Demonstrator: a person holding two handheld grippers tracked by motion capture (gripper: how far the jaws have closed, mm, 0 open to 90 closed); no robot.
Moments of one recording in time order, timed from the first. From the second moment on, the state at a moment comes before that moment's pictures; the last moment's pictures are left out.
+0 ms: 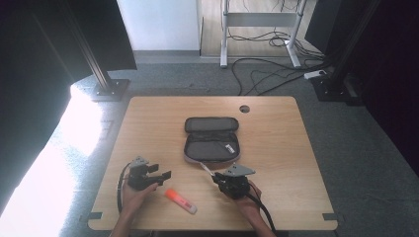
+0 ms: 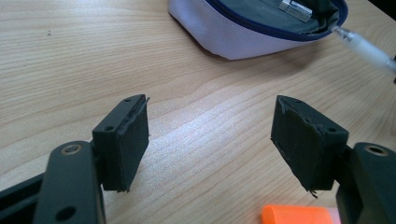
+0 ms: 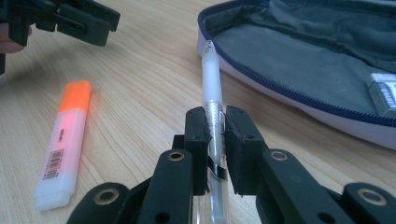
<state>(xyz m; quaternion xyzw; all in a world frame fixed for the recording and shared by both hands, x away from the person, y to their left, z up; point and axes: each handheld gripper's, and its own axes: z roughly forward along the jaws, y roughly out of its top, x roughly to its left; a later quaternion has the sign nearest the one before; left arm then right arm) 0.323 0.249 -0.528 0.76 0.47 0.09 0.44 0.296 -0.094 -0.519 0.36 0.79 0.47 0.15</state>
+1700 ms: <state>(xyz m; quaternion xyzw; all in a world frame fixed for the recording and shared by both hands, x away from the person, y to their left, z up) 0.322 0.249 -0.526 0.76 0.47 0.09 0.44 0.335 -0.123 -0.480 0.39 0.76 0.49 0.18</state>
